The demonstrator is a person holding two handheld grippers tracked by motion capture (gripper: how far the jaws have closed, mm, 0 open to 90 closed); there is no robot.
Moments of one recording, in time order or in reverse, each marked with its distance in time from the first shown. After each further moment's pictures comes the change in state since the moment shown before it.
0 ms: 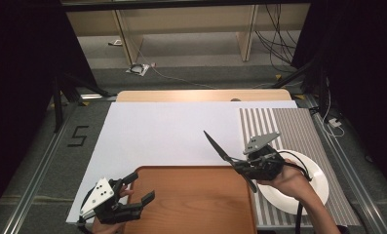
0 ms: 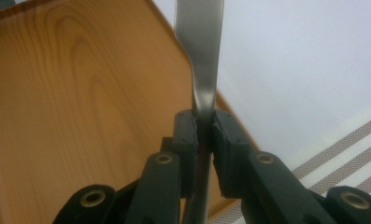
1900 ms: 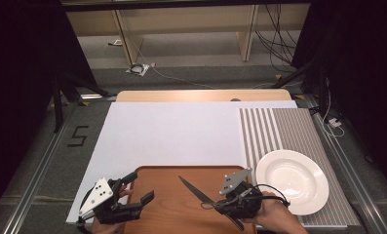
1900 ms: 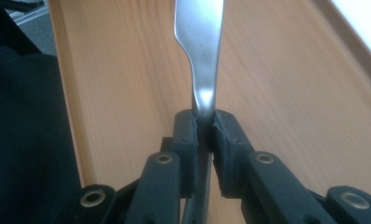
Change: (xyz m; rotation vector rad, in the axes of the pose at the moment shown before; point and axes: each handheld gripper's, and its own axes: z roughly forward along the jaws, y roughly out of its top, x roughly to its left) left arm 0.000 0.001 -0.001 -0.008 0.003 0.002; right arm 0.079 -0.018 0.040 0.117 0.197 -0.063
